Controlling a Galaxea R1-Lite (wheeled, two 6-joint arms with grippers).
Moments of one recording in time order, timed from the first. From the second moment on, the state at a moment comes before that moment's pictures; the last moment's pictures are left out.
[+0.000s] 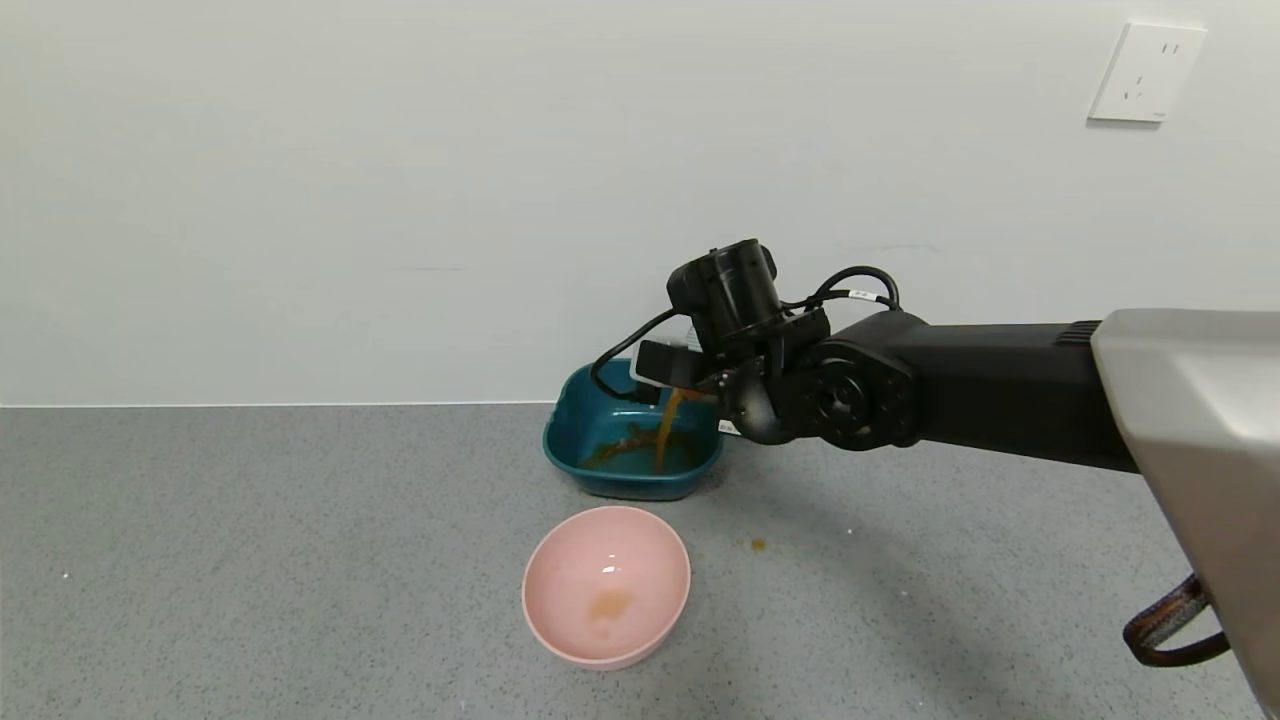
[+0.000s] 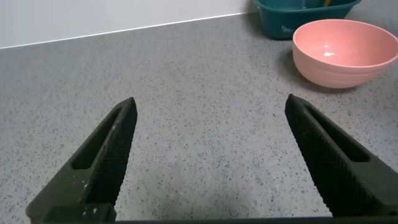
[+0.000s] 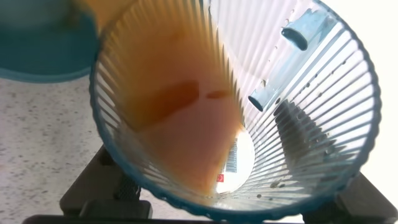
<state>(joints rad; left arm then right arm) 0.00 0.00 0.00 0.01 -0.01 0.08 0.71 2.29 -1.97 0.20 -0.69 -1.00</state>
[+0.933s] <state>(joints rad) 0.00 0.00 0.00 0.01 -0.02 0.08 0.69 2.31 -1.97 -0.04 -0.69 -1.38</state>
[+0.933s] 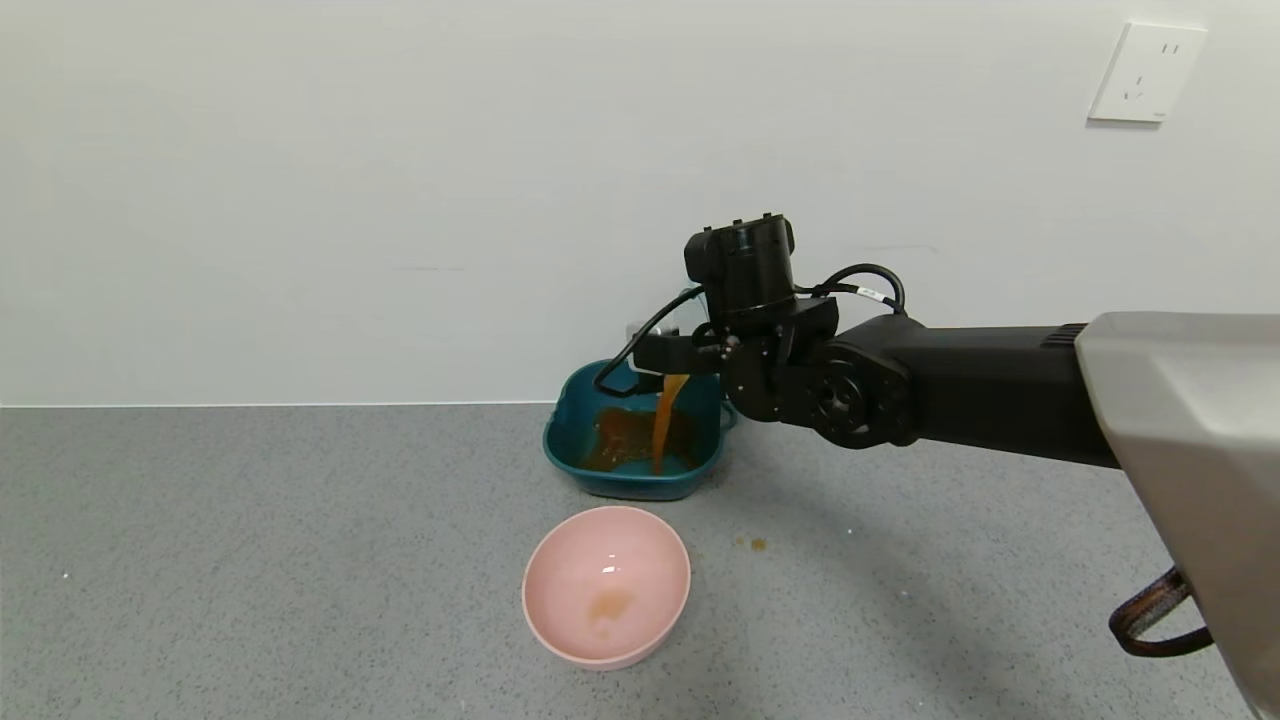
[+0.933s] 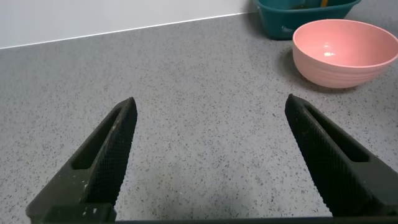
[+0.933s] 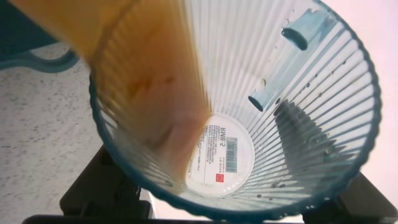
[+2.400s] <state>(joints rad) 0.00 0.00 0.00 0.01 -0.02 0.08 0.70 2.29 -1.98 -0.12 -0.73 -1.66</state>
